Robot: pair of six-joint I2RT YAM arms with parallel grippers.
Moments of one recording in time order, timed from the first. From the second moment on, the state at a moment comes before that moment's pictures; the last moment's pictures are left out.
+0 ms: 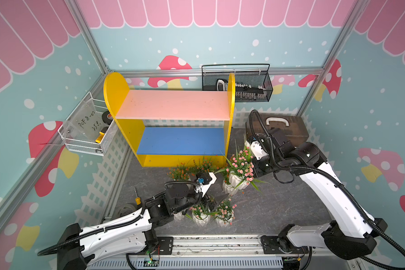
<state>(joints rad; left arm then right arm) -1.06 0.95 0.60 0.21 0.00 0.01 0.63 1.32 1.71 -1.40 -0.08 0.21</state>
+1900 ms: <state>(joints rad) -1.13 1.29 0.81 0.34 -0.32 0.05 0.56 1.26 1.68 -1.26 -0.17 0.19</state>
